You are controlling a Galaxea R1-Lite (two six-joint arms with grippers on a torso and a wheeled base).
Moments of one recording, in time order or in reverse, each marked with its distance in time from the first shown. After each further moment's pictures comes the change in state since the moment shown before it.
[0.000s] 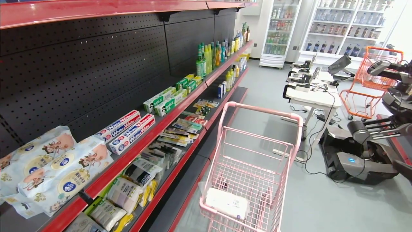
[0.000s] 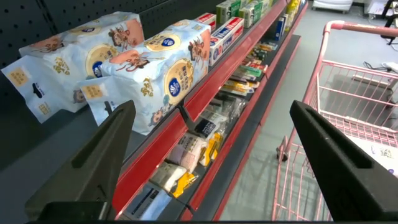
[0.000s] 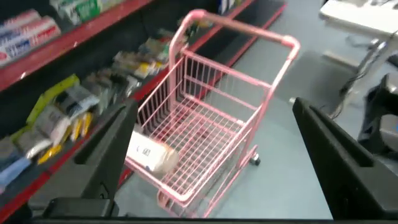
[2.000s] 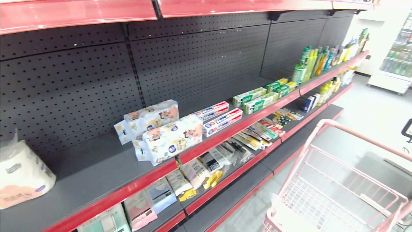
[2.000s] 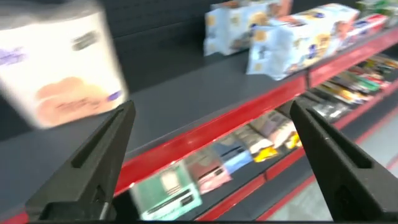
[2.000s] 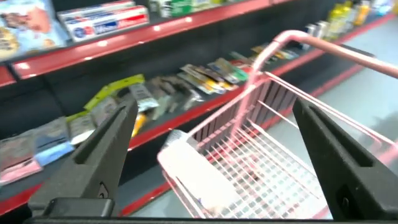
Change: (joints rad) left arm 0.000 0.000 0.000 0.000 -0.002 0.001; right arm -0.088 -0.763 0.501 0.069 -0.088 0.003
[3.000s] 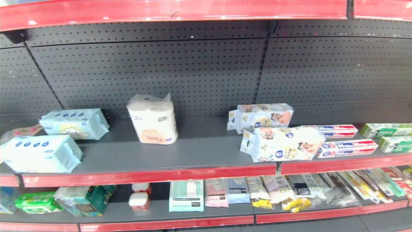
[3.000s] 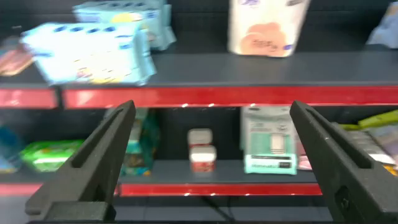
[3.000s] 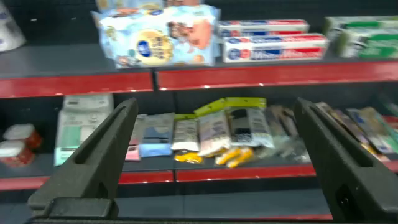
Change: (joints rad) left arm 0.001 0.000 0.000 0.000 0.001 0.000; right arm 0.000 0.000 0.000 0.000 -0.019 0.000
